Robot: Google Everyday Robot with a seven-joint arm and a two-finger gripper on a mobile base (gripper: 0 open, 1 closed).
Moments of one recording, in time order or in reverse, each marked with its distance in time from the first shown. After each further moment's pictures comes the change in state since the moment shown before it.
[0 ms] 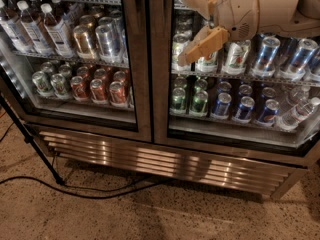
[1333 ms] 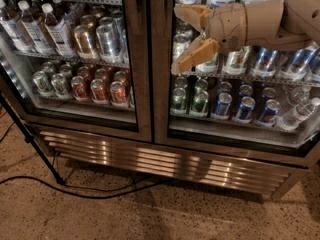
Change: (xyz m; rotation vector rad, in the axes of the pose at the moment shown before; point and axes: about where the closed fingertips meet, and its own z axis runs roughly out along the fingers) arm 0.020 0.003 0.018 -0.025 -0.058 0.037
